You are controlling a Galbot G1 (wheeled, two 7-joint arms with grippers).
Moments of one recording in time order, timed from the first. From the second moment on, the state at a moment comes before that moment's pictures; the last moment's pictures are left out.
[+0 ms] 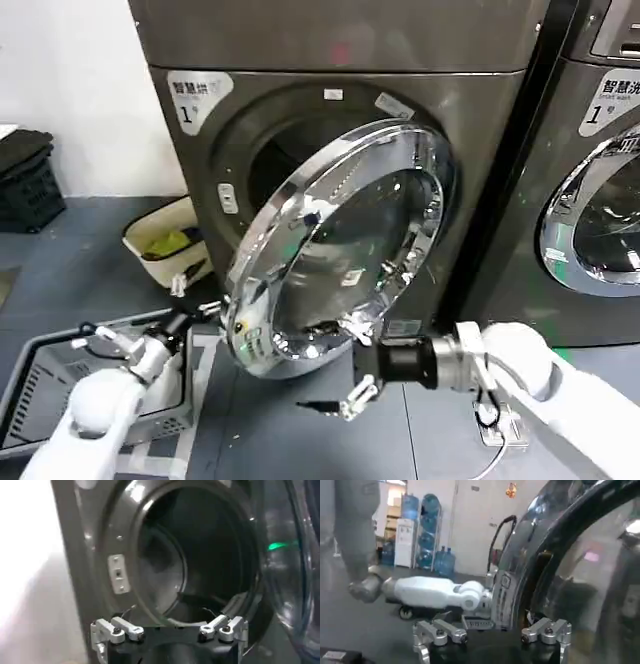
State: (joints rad) left arm 1.15 -1.03 -0.51 -1.80 -0.36 -0.06 0.36; right arm -0.96 0.61 0.14 2.06 0.71 0.02 -0.76
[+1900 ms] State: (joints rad) left arm 0.67 -1.17 0.14 -1.59 -0.38 -0.08 0.36; right arm -1.96 1.52 1.67 1.74 0.43 0.12 0.03
